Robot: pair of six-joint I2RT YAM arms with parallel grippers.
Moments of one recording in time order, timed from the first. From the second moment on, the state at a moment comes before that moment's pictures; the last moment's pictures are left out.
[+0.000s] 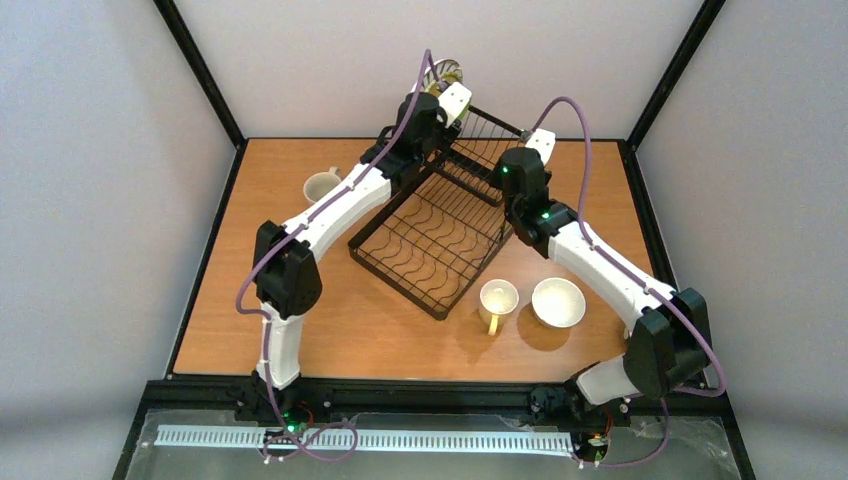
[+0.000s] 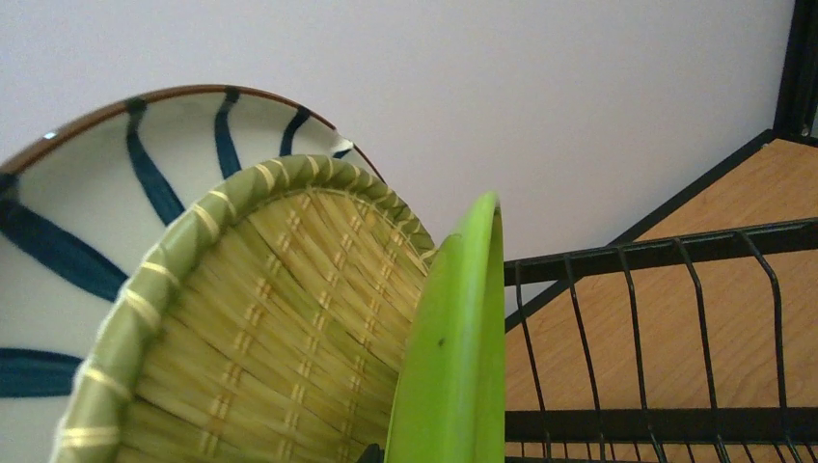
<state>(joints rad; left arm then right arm) -0.63 2.03 1.96 -0.13 -0.28 0.32 0.51 1.44 1.17 -0.08 0.59 0.41</state>
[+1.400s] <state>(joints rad) -0.61 2.07 2.02 -0.18 -0.28 0.28 0.51 1.47 1.19 -0.05 0.59 0.41</state>
